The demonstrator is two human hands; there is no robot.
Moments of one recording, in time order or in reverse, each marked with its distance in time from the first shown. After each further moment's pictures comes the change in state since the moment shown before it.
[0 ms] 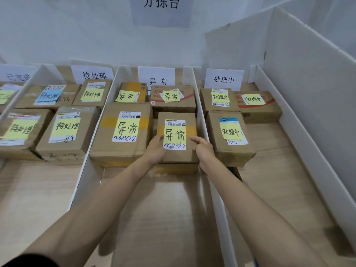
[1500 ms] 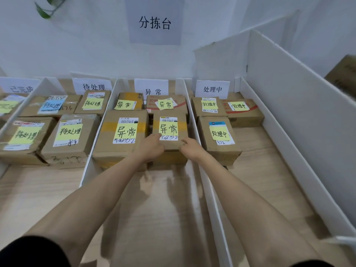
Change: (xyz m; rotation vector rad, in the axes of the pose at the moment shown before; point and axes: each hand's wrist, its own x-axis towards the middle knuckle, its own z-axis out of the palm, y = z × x) left_hand -0.018 0.021 -0.024 0.586 -0.023 0.184; right_hand -0.051 -0.033 -0.006 -0.719 -0.221 -0.233
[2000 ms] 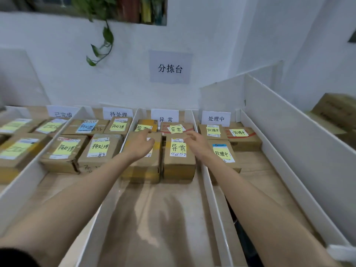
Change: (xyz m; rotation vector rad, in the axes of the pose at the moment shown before) left_hand -0.105 0.000 -0.100 -0.231 0.328 0.049; right_hand -0.095 -0.068 -0.032 0.310 0.184 -0.251
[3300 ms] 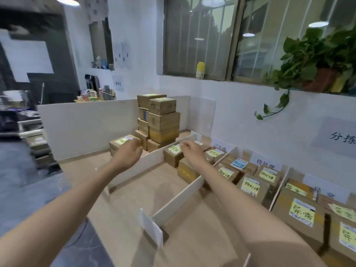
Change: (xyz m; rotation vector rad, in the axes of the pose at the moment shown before) left_hand -0.356 -0.224 -0.361 0.278 0.722 -0.531; right_hand -0.181 -0.271 0.401 -0.017 -0.575 -0.615
